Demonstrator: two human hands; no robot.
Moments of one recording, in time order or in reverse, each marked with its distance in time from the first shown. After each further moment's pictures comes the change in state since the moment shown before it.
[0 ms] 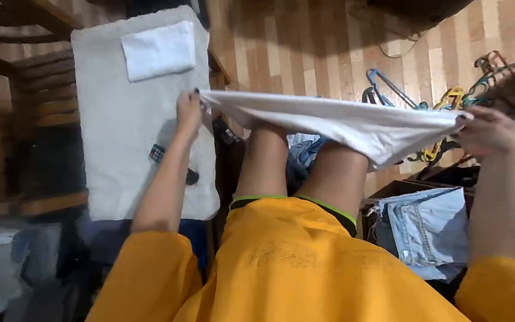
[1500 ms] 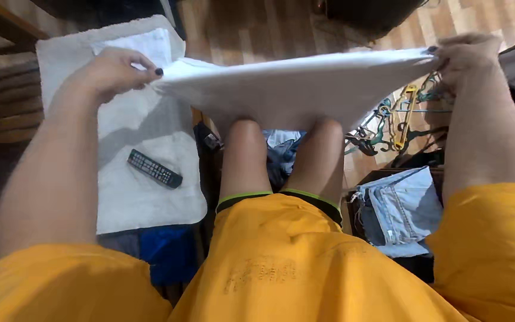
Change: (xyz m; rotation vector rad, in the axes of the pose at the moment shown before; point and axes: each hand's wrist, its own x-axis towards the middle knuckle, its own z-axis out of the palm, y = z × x) left_hand 0.011 0.095 -0.084 0.608 -0.294 0.154; right_hand 0.046 -0.099 0.026 -0.100 0.132 -0.193
